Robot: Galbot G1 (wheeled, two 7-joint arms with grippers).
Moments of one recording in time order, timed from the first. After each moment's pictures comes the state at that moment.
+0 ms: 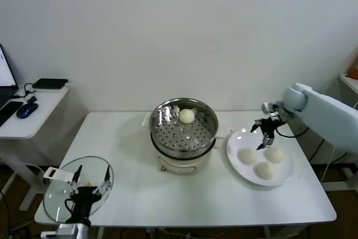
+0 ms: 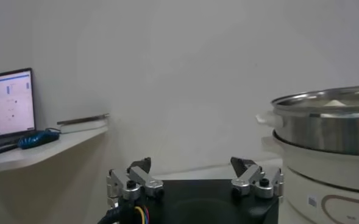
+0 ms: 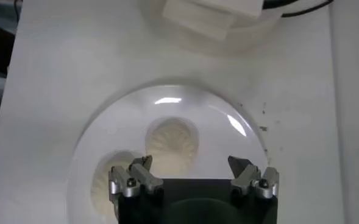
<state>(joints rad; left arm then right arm) 1.66 -1.50 -0.72 -2.01 -0.01 -0.11 0.04 0.23 0.83 -1.06 0.90 0.19 -0.05 -1.17</state>
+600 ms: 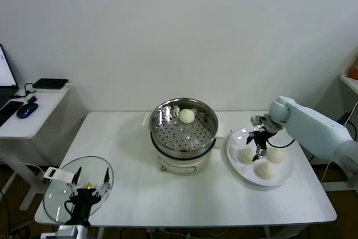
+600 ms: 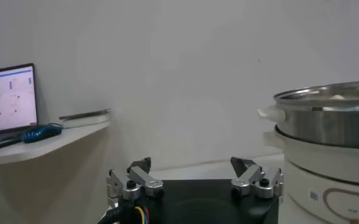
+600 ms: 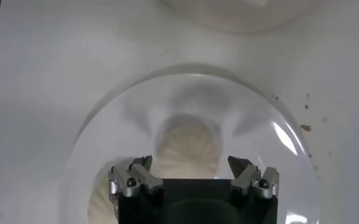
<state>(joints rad) 1.66 -1.50 -0.72 -1.99 -0.01 -0.11 0.04 0.12 0.92 -0.99 0.80 0.10 -0.05 -1.18</state>
